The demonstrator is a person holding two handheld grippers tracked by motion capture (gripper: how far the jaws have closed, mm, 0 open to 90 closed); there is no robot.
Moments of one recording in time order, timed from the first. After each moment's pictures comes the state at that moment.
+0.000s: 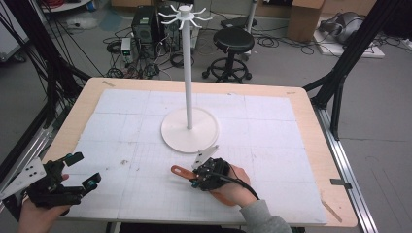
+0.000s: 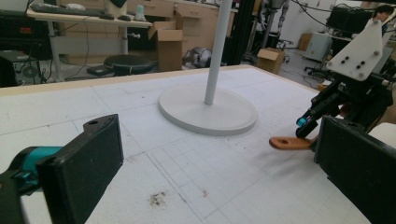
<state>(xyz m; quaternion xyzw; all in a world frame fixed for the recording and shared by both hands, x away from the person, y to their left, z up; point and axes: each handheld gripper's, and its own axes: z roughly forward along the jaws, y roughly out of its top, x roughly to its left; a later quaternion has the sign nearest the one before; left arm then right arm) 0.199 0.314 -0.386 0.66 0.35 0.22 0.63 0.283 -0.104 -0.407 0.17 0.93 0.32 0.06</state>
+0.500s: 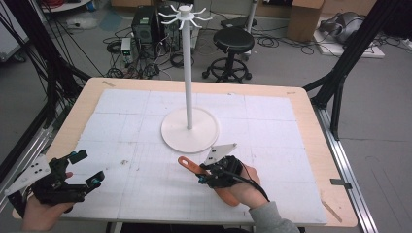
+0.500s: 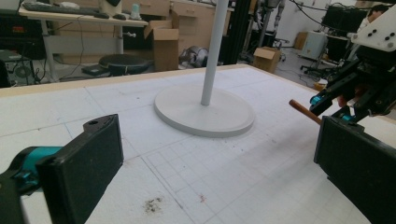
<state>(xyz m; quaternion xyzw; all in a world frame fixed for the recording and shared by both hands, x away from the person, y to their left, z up) 0.206 0.308 -0.386 0.66 0.35 0.22 0.63 0.272 -0.130 -0.381 0.18 0.91 0.37 0.09</state>
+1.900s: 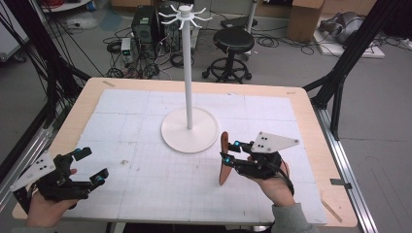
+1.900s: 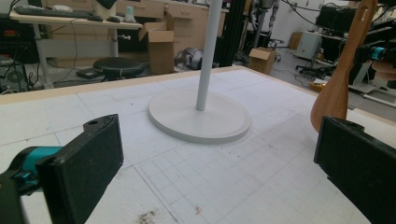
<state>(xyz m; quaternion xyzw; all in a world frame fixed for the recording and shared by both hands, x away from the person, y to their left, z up) 0.214 0.299 -0.382 0.67 0.33 0.22 0.63 0.259 -0.207 -0.327 0.22 0.80 0.54 0.15</state>
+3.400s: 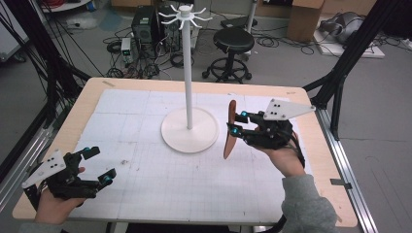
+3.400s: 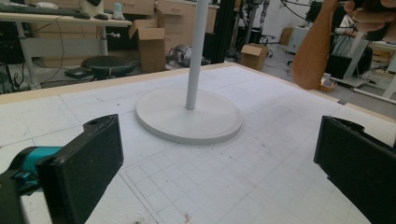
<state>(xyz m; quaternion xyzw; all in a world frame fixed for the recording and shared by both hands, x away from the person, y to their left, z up) 0.219 0.286 -0.385 0.67 0.32 0.21 0.63 0.302 -0.219 -0.265 0.18 0.79 0.56 0.17</state>
